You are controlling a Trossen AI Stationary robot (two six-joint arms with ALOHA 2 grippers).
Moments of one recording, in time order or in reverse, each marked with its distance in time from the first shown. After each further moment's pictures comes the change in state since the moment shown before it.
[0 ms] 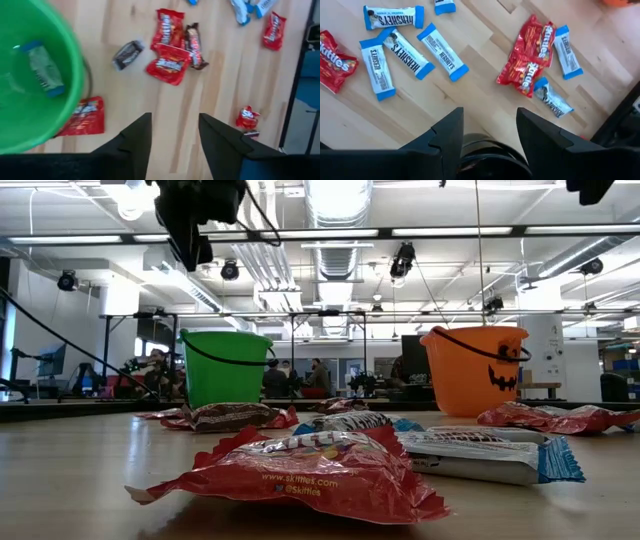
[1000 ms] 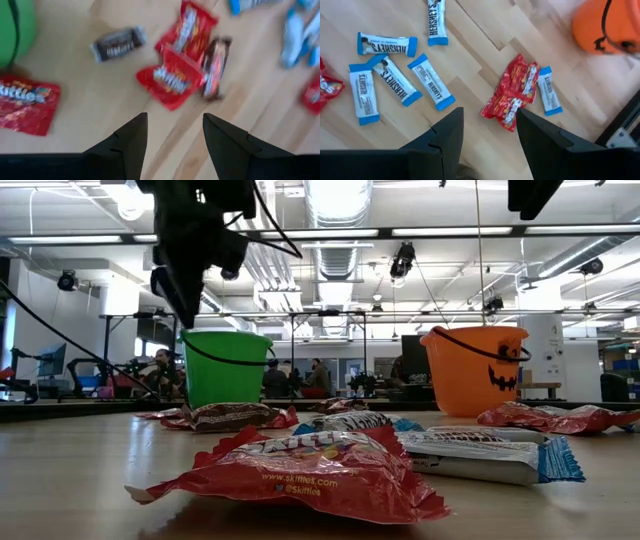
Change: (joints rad) left arm -0.300 -0.013 -0.364 0.432 -0.181 -0.649; right arm -0.089 -0.012 0.000 0.000 0.099 -0.191
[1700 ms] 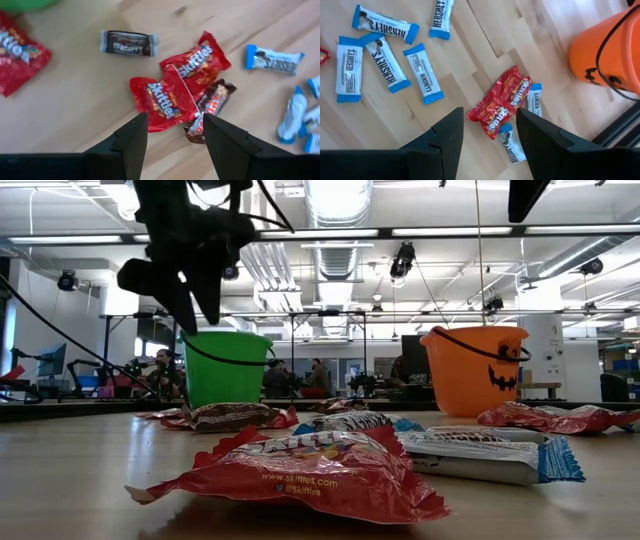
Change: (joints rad) left arm -0.217 0.000 -0.073 0.158 -0.291 -0.632; right arm -0.013 0.000 0.000 0.000 0.005 -0.244
